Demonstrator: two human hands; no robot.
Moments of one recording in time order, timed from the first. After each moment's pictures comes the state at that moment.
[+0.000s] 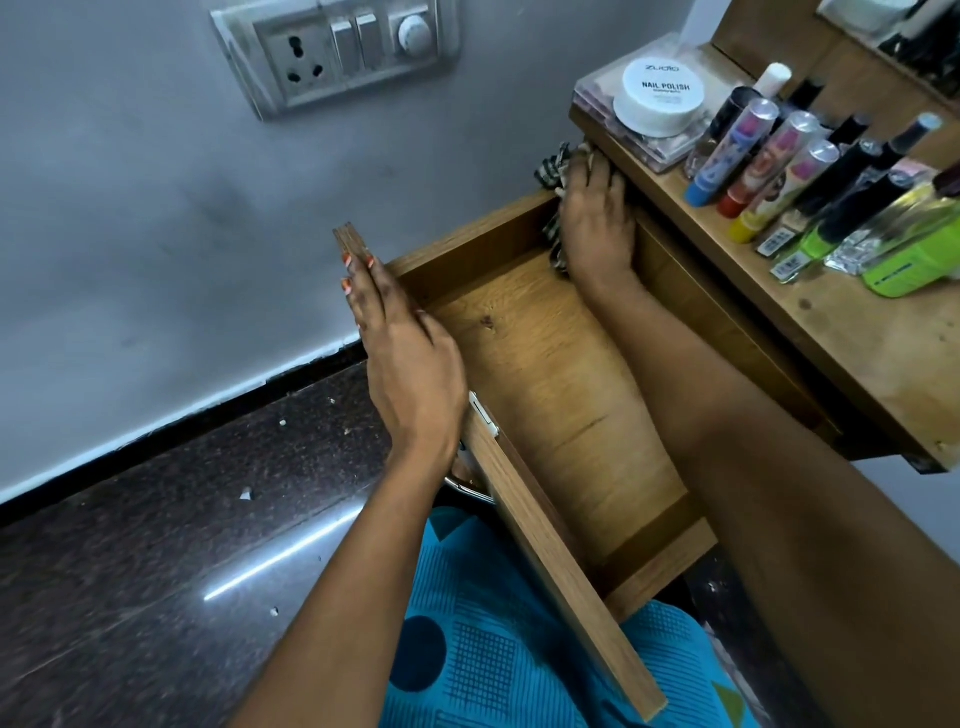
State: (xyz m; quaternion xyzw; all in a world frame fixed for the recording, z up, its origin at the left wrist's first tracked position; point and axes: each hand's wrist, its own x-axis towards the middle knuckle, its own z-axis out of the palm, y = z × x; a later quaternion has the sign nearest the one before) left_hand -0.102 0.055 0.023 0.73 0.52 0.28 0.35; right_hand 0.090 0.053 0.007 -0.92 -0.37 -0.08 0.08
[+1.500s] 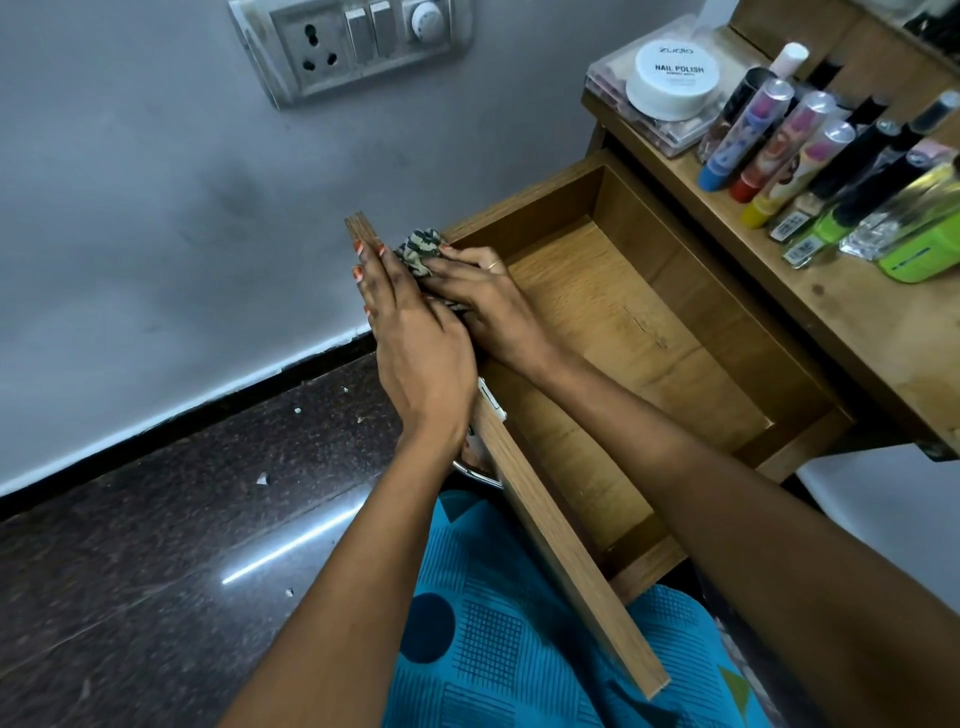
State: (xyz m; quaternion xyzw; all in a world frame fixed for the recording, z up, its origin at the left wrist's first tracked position) left_hand -0.102 0.052 0.022 0.72 0.53 0.28 0.33; right_hand -0.011 0.043 -0.003 -0.70 -0.63 0.12 0.31
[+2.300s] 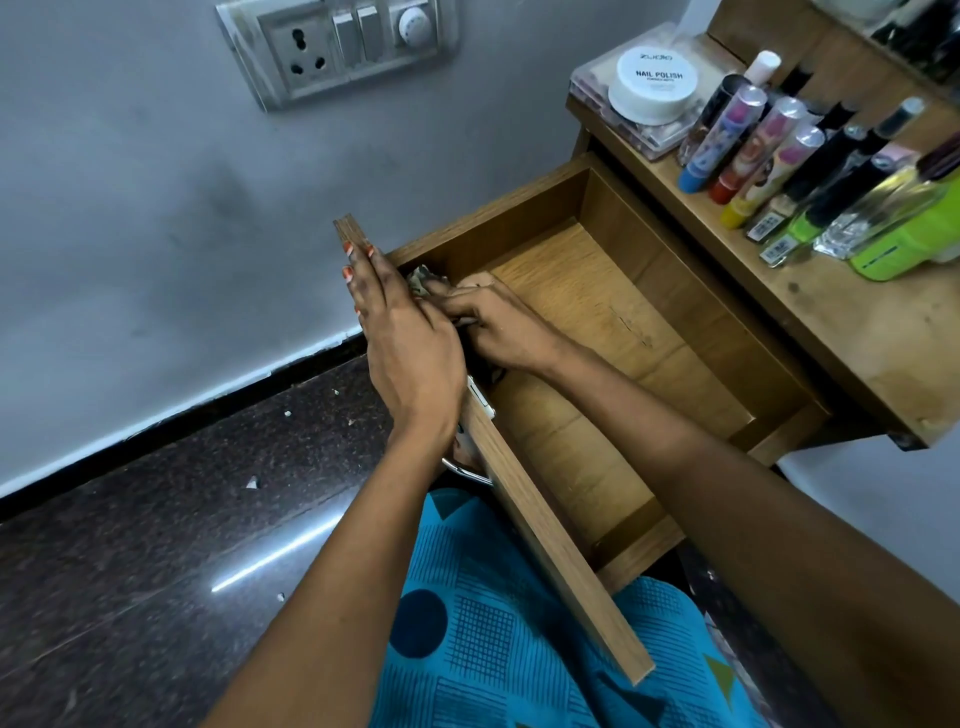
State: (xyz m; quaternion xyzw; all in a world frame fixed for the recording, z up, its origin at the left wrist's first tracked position) left_hand -0.101 0.053 0.024 0.73 0.54 0.26 0.32; right_hand -0.005 0.025 0.013 -0.70 -0.63 0.24 0.23
